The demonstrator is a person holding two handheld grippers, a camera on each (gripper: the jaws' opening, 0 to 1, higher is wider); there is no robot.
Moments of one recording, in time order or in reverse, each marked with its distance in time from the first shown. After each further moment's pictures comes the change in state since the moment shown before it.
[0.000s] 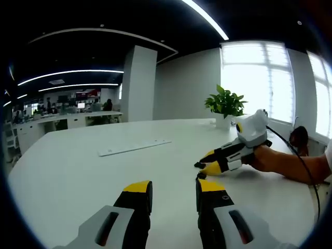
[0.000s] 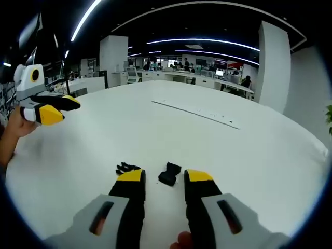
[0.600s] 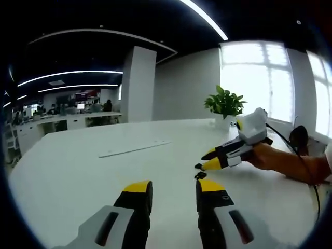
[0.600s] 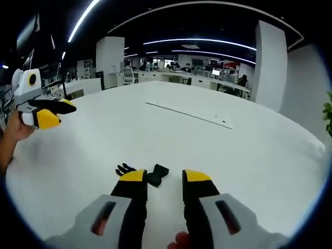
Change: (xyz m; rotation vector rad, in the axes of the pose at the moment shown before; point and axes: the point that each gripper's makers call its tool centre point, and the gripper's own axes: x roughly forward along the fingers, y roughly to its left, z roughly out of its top) left arm 0.001 -0.002 0.001 0.006 -0.003 -0.002; right arm -0.006 -0.030 -0.003 0.025 0.008 -0.095
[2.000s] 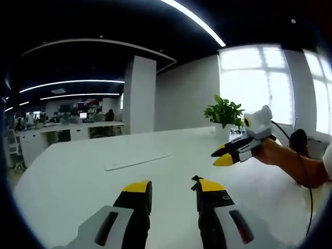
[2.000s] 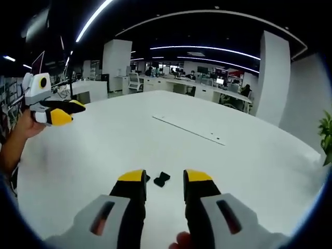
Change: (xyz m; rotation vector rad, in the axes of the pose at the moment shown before) left arm -0.030 -0.005 0.034 0.024 -0.072 0.020; right arm -0.054 0.006 0.037 -0.051 -0.051 0.025
